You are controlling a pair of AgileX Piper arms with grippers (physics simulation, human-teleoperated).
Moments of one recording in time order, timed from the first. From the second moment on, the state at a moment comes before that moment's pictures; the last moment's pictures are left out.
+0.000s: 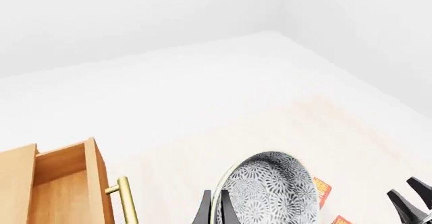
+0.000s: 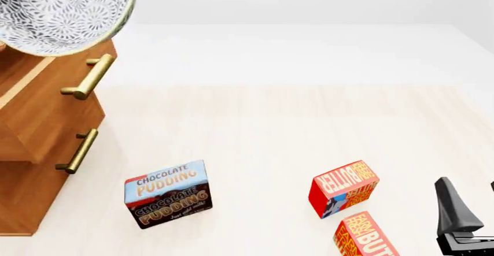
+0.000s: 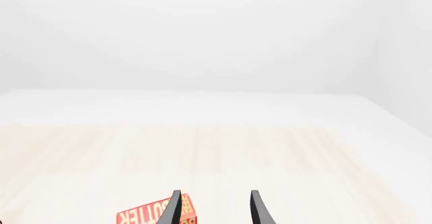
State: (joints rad) left arm -0.48 0.86 -1.40 0.79 -0.04; right arm -0.01 0.00 -0.01 -0.02 -0.02
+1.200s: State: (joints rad) left arm -0.07 0.91 -1.38 0.62 -0.53; right arm 0.00 0.00 -0.01 -0.03 -0.02
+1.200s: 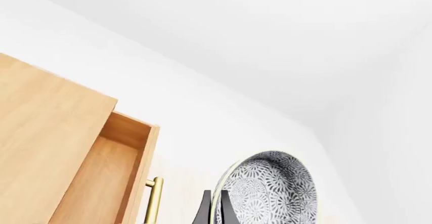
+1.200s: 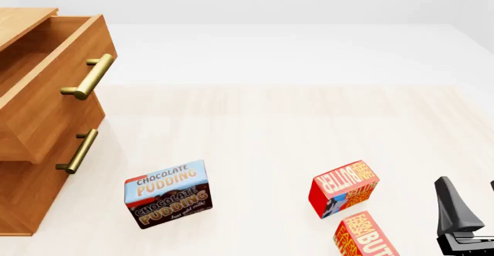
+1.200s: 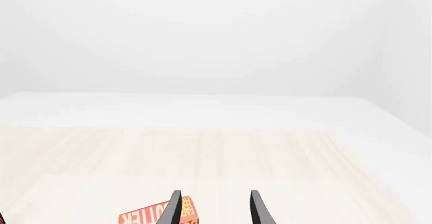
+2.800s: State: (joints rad) left arm 0.16 0.81 -1.12 0.33 -0.98; right arm 0.01 0.00 -0.01 -0.05 -0.02
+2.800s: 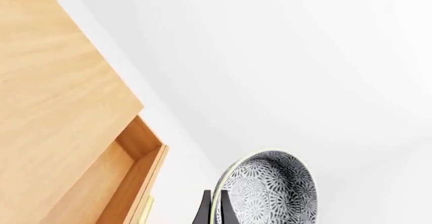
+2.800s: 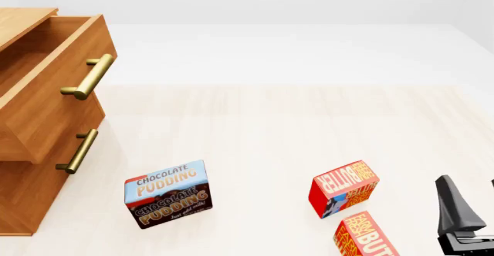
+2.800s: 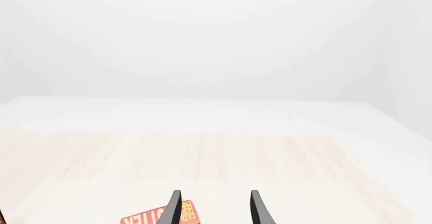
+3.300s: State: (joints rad) left arm 0.22 0.88 -1.15 0.34 -1.04; right arm 0.01 0.00 -0.01 -0.05 -0.02
